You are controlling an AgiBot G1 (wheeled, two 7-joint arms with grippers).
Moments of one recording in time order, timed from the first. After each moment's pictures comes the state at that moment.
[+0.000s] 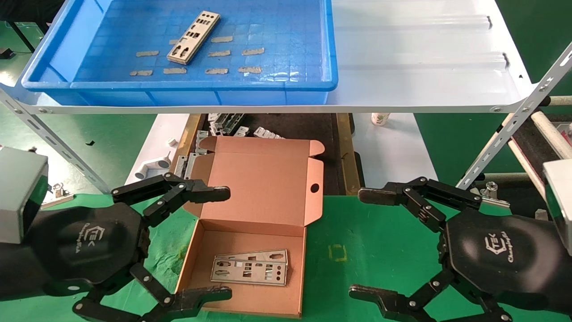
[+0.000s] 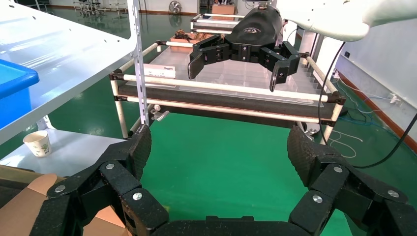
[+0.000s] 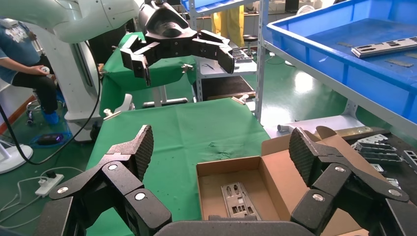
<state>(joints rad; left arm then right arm) -1.08 0.61 0.28 -1.28 0.73 1.50 -0.18 1.11 -0.57 -0.40 1.27 -0.65 -1.45 0.13</state>
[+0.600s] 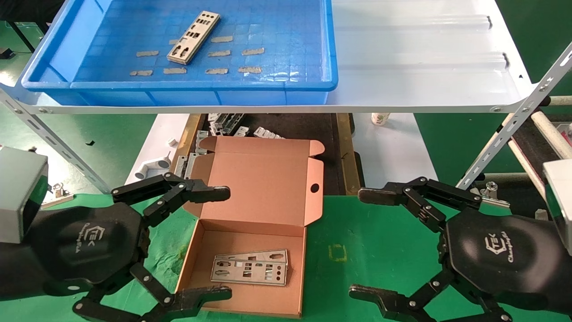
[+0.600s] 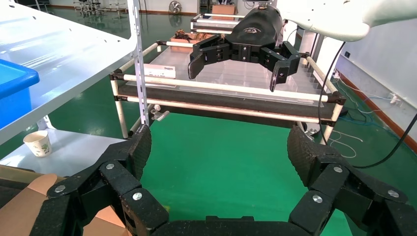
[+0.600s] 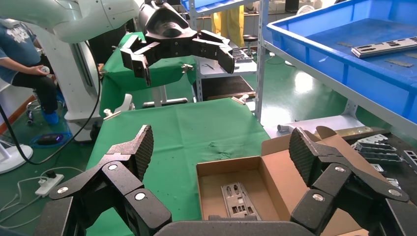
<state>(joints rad) -1.08 0.61 0.28 -1.28 0.73 1.50 -0.18 1.11 -0.57 -0.40 1.27 -0.65 -1.45 0.13</state>
